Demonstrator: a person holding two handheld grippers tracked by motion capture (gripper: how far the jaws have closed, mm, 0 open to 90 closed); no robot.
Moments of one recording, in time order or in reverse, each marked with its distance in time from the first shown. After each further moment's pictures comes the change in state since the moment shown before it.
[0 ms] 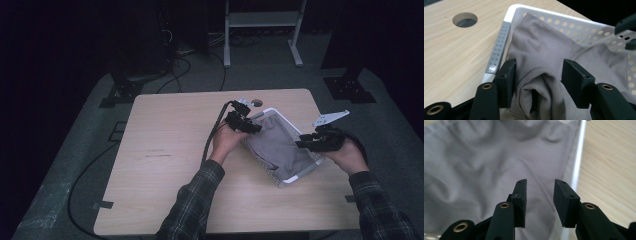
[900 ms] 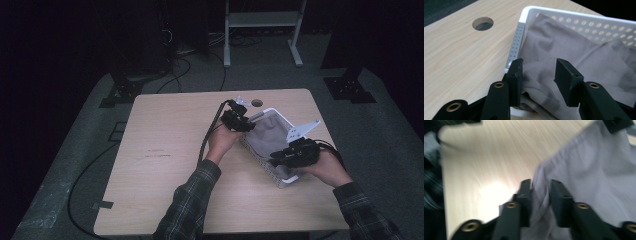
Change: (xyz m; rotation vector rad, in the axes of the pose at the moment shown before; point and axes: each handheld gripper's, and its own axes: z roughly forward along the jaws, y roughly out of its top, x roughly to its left) left arm 0.003 -0.003 -0.009 0.012 0.087 0.072; right arm 0.088 0.032 0.013 0.037 0.237 -0.158
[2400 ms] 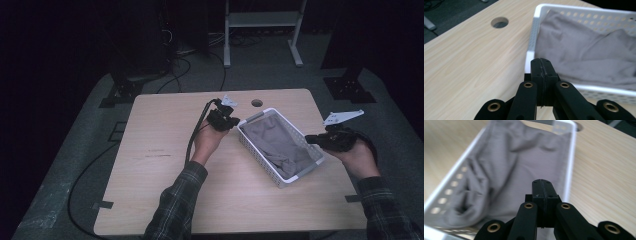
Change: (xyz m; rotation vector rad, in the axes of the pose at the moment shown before) left arm 0.019 -0.023 -0.043 -0.029 0.057 0.023; right arm -0.065 -0.049 -0.063 -0.069 -0.326 0.181
